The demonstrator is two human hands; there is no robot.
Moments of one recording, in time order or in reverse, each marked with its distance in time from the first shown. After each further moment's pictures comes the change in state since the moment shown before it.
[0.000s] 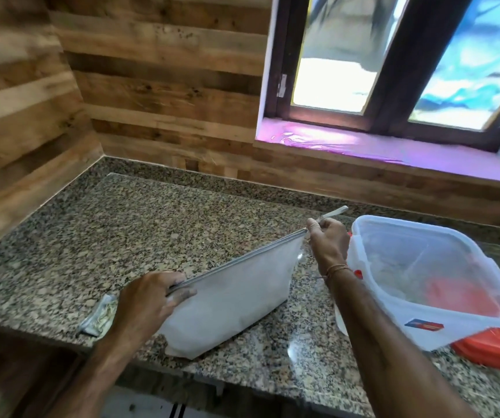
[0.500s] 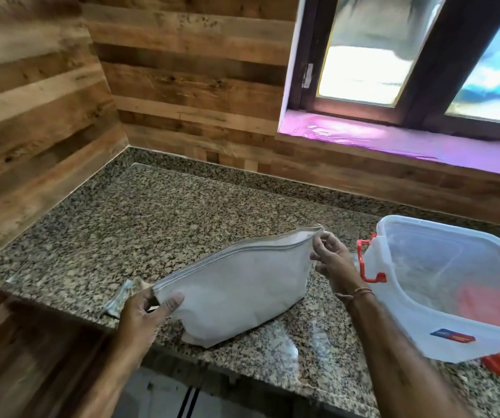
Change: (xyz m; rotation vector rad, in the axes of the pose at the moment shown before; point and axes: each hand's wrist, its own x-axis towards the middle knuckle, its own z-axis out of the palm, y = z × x) left_hand -0.052 -0.024 0.021 -0.963 0.092 -0.500; right_hand -0.022 0.044 0.011 0.590 -0.542 0.164
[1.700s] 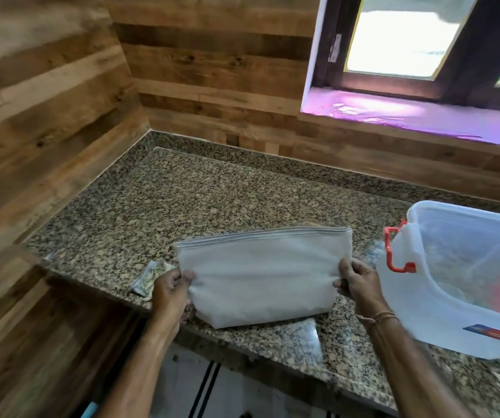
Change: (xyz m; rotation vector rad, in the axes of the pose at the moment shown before) left_hand 0.023 -0.029 0.022 -0.158 0.163 -0.153; right_hand -0.036 0.053 -0.013 -0.082 0.161 0.138
